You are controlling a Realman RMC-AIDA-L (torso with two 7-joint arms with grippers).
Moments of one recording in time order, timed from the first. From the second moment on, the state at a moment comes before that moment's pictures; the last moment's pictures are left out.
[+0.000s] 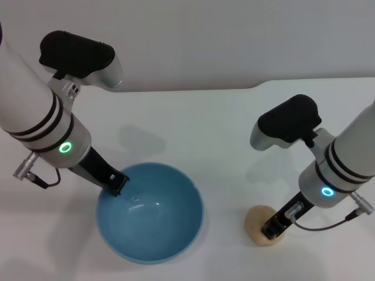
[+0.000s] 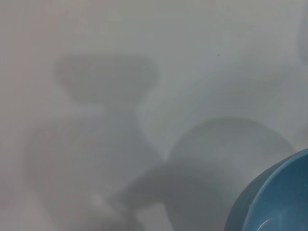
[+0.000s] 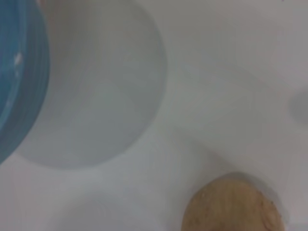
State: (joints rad) left arm -0.64 -2.06 1.56 1.37 -0.49 -1.59 0.15; right arm 0.65 2.07 -1.71 -1.04 0.61 1.35 -0.29
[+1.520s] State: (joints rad) left arm -0.68 -2.06 1.57 1.39 -0.54 -1.57 0.15; right arm 0.70 2.07 -1.64 -1.50 0.91 1.44 -0.34
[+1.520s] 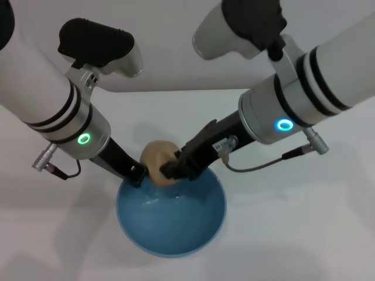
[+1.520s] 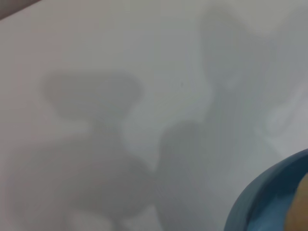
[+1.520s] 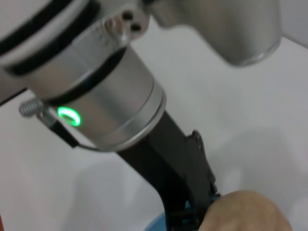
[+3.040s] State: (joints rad) left arm -0.72 -2.06 1.57 1.37 -0.53 -1.52 0.16; right arm 0.63 2.07 -1.55 -1.65 0.90 1.60 -0.14
